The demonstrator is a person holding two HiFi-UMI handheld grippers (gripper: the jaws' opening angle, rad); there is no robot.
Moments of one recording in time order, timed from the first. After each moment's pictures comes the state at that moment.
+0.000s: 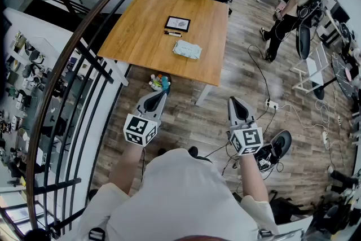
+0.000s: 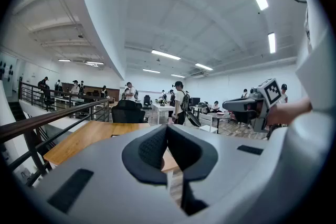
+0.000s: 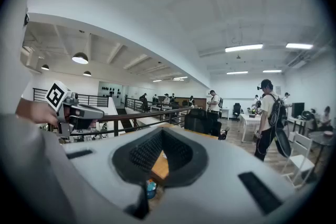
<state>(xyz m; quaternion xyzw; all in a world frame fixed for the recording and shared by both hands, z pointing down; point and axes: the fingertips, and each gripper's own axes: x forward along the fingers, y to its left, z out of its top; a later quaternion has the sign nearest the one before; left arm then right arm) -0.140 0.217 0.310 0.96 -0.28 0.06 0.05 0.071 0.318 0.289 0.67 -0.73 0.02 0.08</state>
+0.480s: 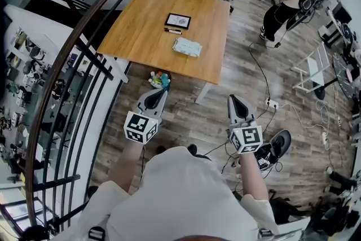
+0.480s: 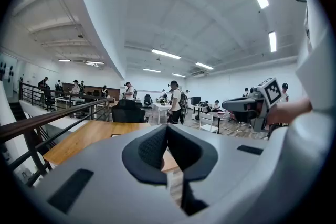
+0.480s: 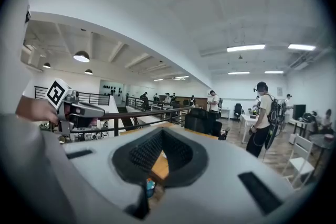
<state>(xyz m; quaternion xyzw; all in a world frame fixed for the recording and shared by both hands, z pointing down) -0.130 0.217 0.313 0.96 -0.28 0.07 0.05 0.078 0.315 0.293 0.67 -0.74 0.02 0.09</state>
